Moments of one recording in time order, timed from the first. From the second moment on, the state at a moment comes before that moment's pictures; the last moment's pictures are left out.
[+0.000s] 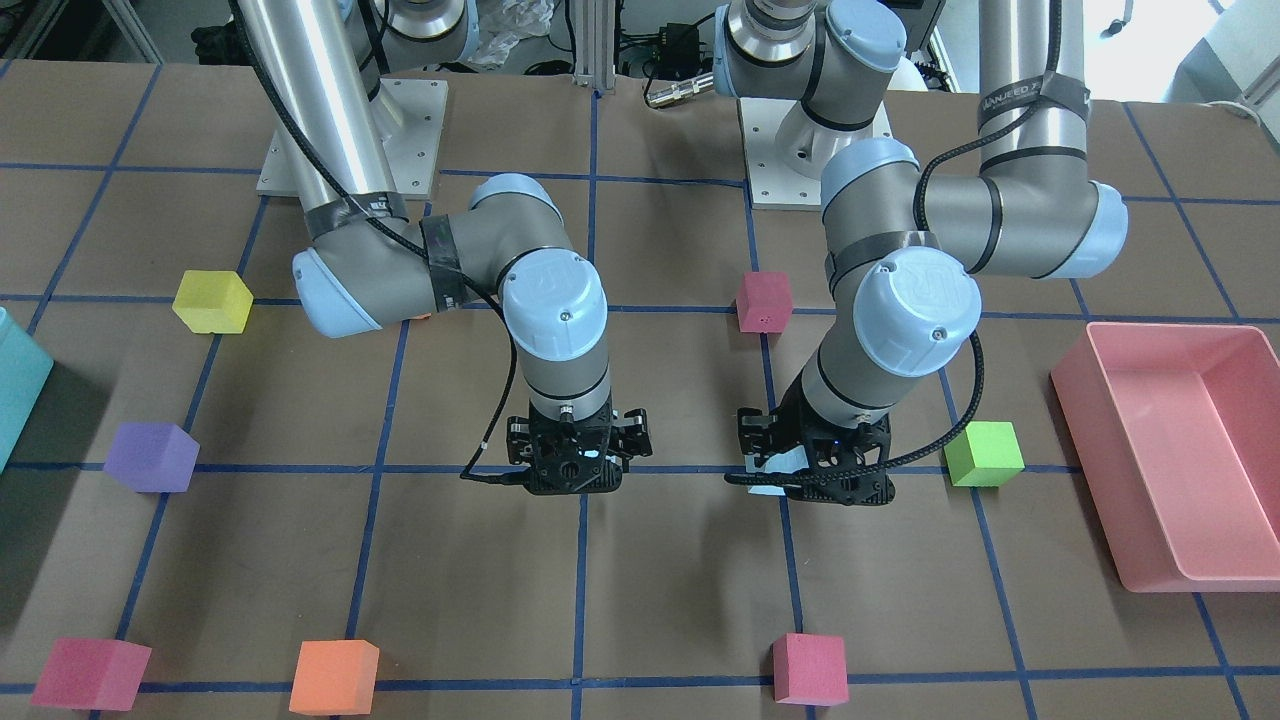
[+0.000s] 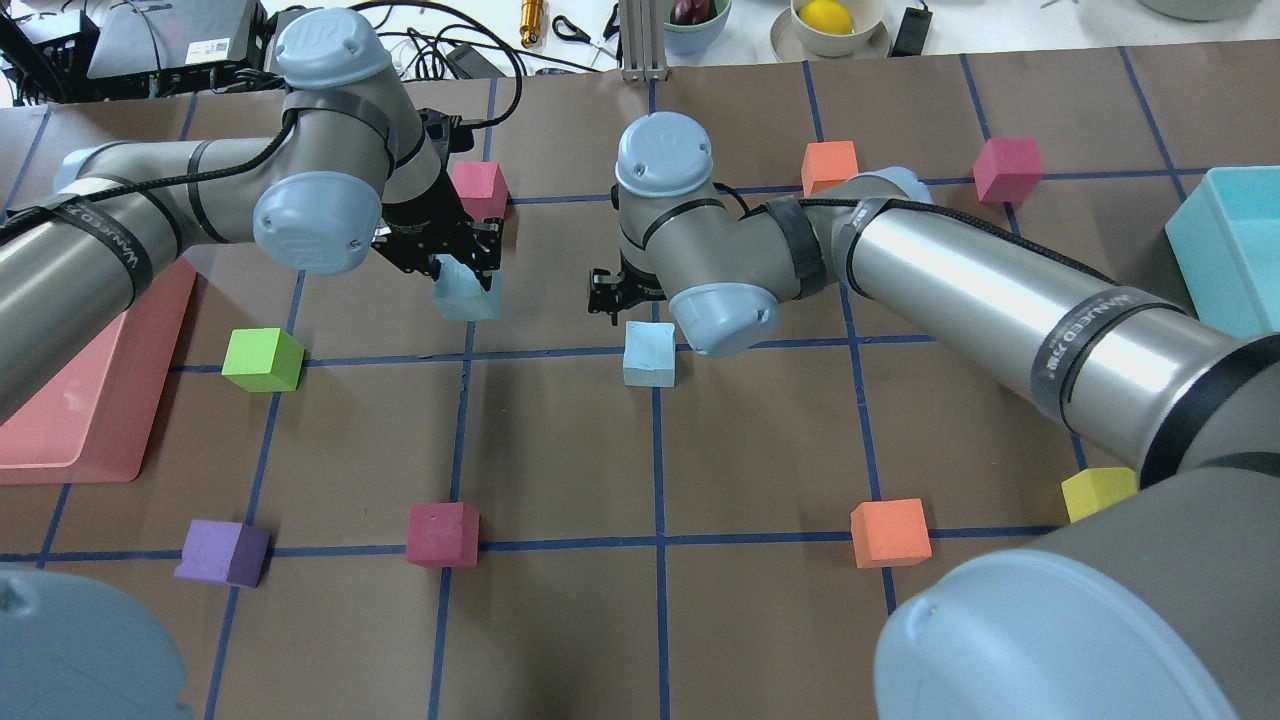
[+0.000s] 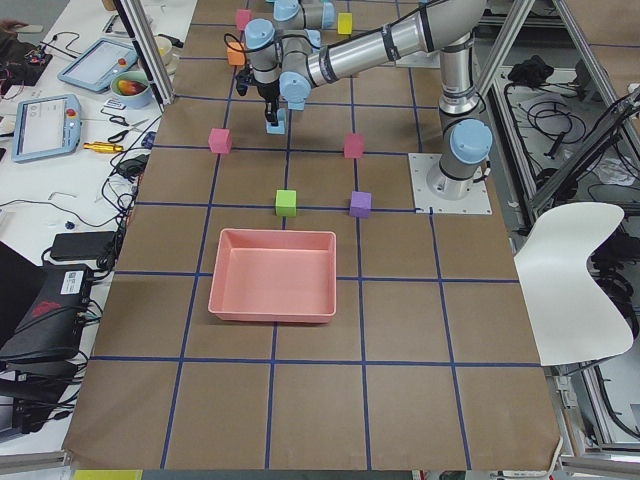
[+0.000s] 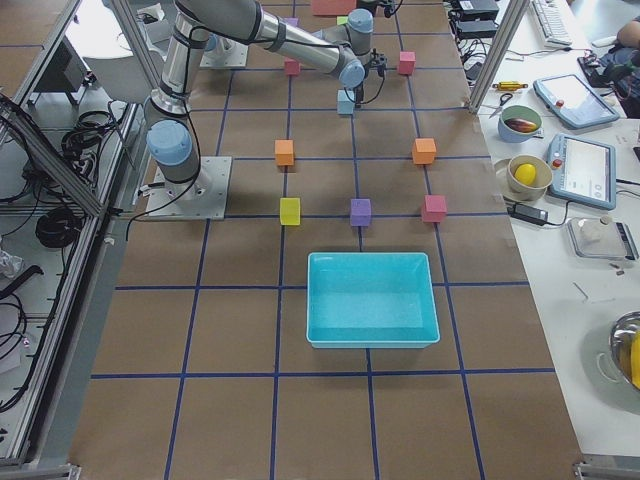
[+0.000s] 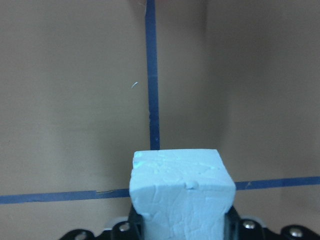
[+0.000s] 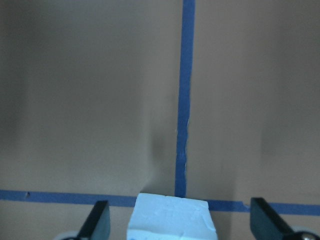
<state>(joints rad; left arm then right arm) -1.61 -1.93 -1.64 -1.19 1.52 0.01 1.92 -1.06 1.60 -2.21 -1.53 0.33</state>
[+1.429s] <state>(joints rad) -1.95 -2.01 -1.58 -1.13 1.51 -0.39 1.62 -1.53 1.54 -1.64 -1.62 -0.07</state>
